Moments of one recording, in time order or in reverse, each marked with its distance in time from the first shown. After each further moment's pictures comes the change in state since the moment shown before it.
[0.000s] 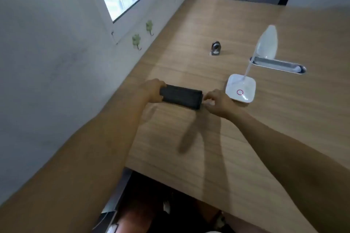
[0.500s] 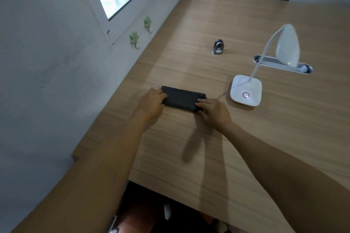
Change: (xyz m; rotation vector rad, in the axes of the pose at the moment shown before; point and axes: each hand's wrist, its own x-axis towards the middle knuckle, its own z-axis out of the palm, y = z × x) left_hand -0.007 -0.027 0.062 0.084 0.258 0.081; right_hand 0.001 -0.009 0.059 -0.127 0.165 -0.217
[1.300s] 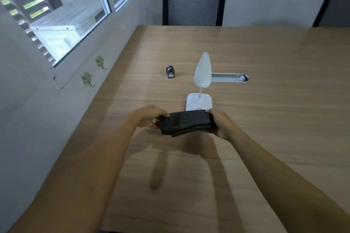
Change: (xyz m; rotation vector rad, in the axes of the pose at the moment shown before) left_hand 0.086 0.125 -0.056 -0.989 -0.641 -0.356; right_hand -0.043 0.058 -0.120 1.440 0.179 1.001
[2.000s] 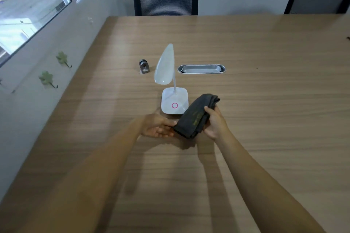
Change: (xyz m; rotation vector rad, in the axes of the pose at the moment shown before) left_hand 0.026 0.012 0.088 -0.021 -0.409 -0.077; right_hand 0.013 0.023 -0.061 0.493 0.116 -0.206
